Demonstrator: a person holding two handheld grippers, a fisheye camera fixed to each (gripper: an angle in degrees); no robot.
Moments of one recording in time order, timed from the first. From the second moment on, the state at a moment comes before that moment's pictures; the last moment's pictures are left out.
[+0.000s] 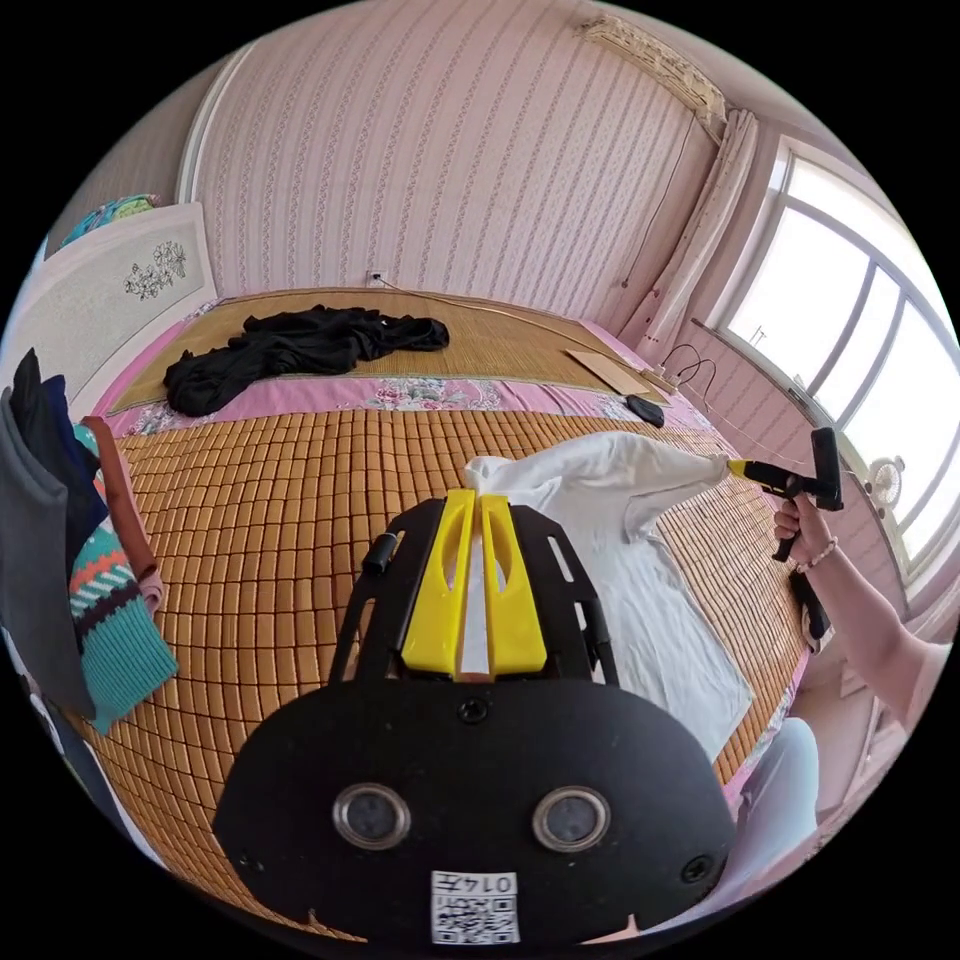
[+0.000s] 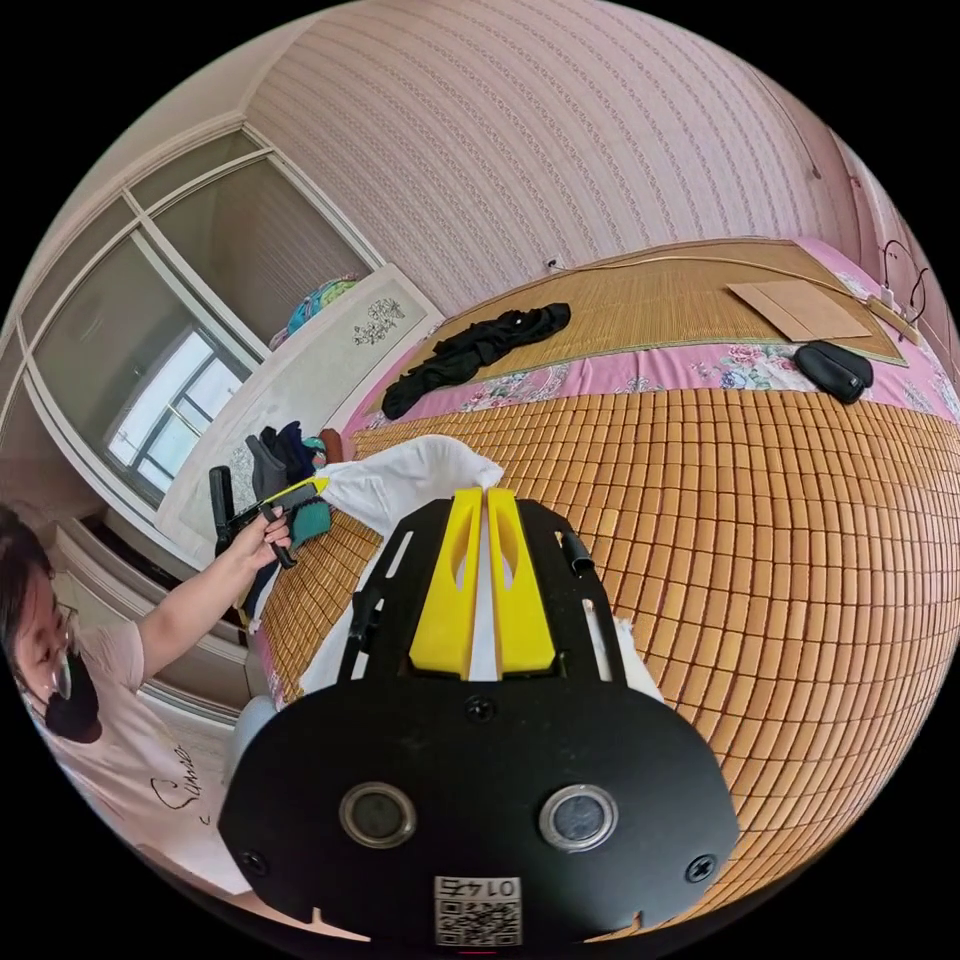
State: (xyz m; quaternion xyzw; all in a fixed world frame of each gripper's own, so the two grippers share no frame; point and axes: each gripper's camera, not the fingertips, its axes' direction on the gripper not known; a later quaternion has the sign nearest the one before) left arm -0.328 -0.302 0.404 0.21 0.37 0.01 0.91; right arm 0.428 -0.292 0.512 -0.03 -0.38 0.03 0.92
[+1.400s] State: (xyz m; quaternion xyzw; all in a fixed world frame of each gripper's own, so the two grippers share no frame) left arm -0.218 -0.129 0.409 0.12 0.42 0.11 0.90; right arm 0.320 -0.132 0.527 -0.17 -0.30 -0.02 0.94
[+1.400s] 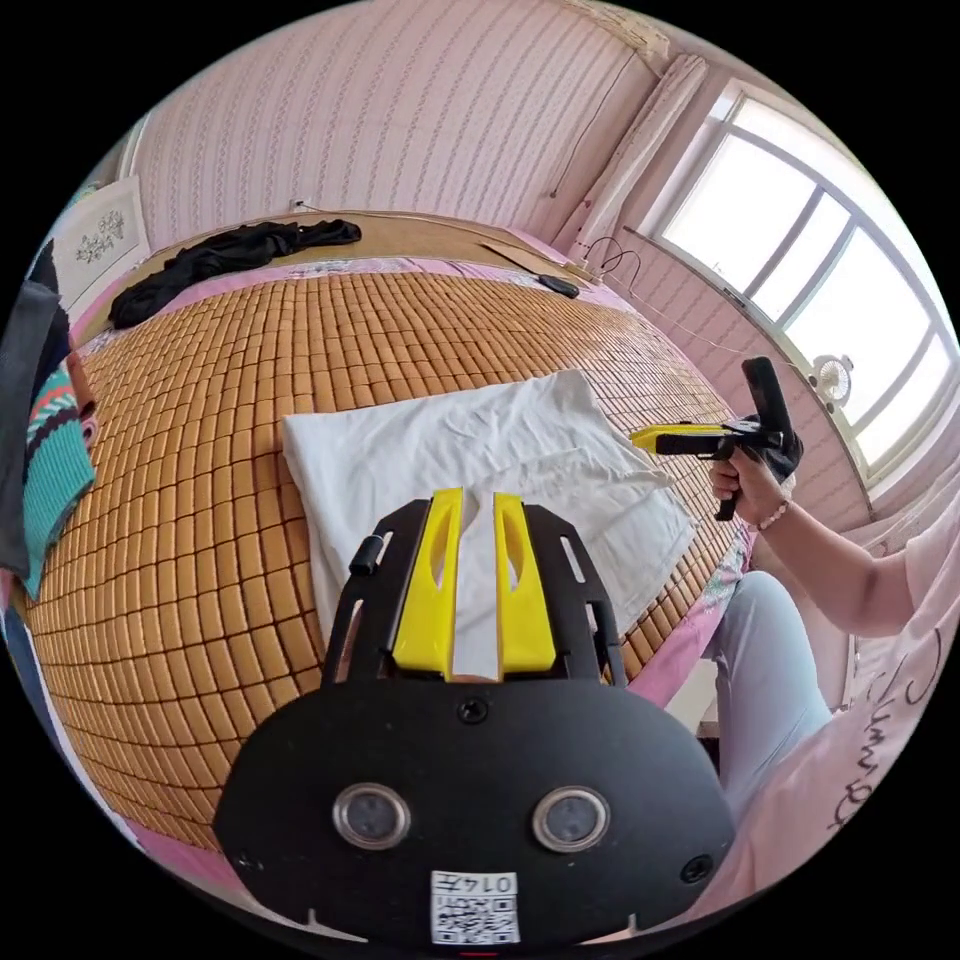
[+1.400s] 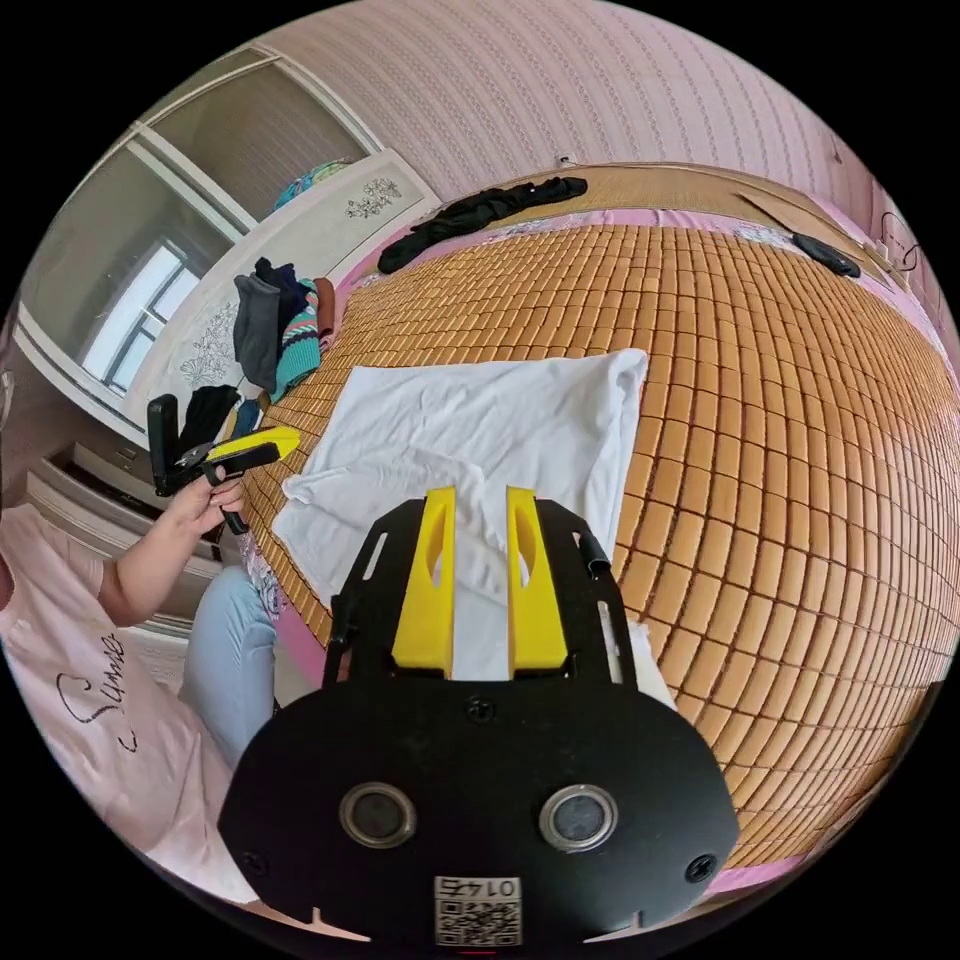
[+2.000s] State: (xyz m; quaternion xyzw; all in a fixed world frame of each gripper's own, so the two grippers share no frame) left arm -0.202 -0.017 0.418 0.11 0.50 0.20 0.84; right arm 0.294 -0.048 0.494 -0.21 -0.48 -0.19 0.83
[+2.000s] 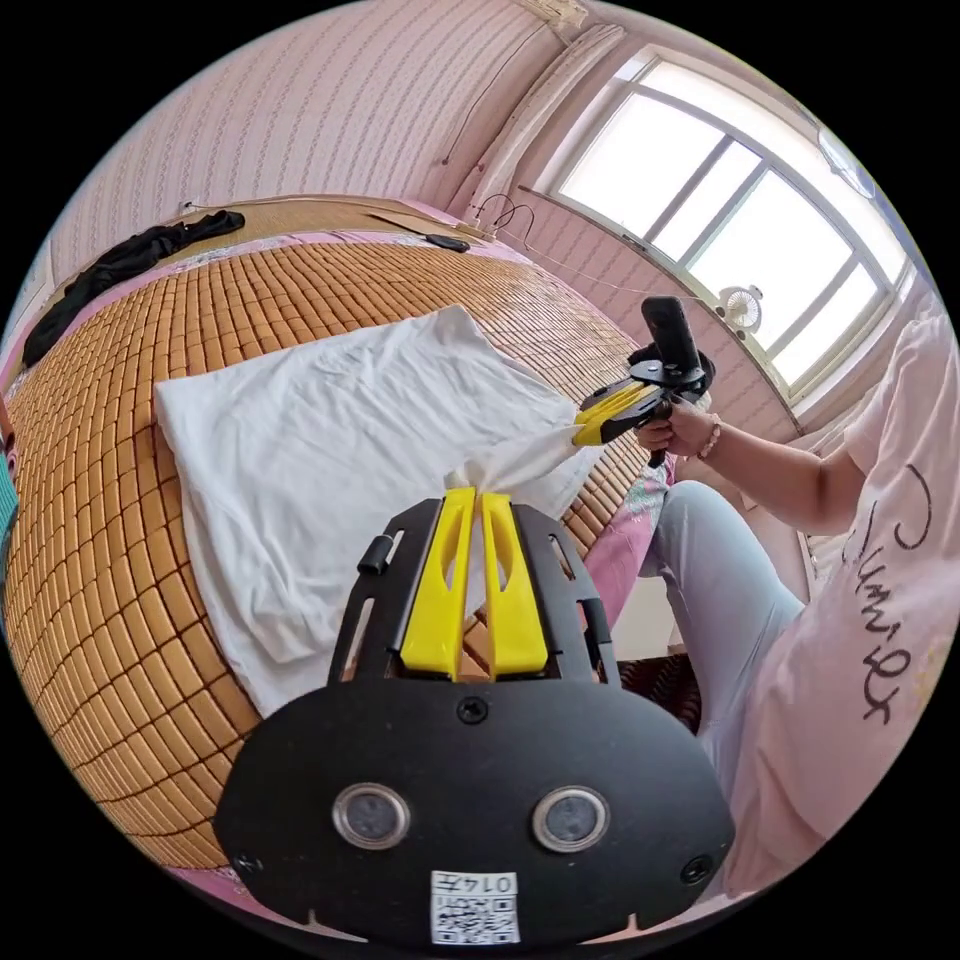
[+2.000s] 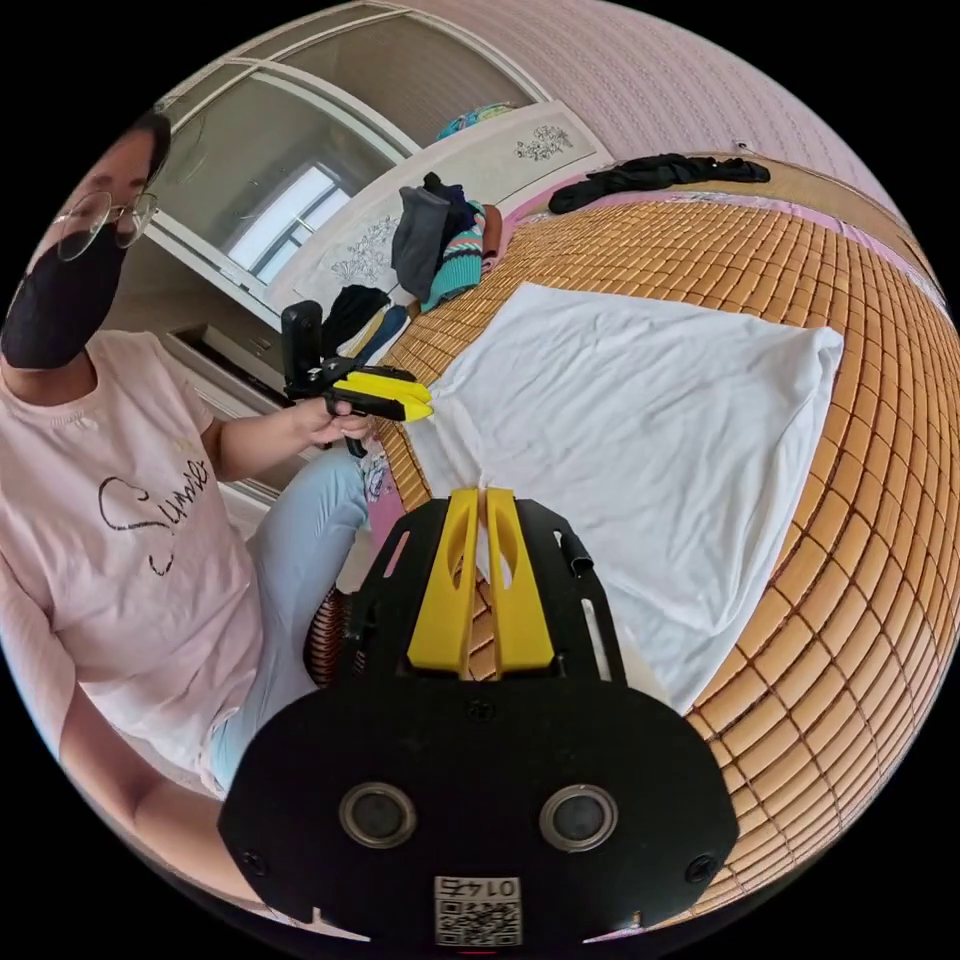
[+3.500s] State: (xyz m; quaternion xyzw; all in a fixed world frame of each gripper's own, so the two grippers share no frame) left arm -0.068 0.092 0.443 0.12 0.42 0.26 0.86; right arm 0.367 0.046 0.496 -0.23 -0.23 0.10 0.94
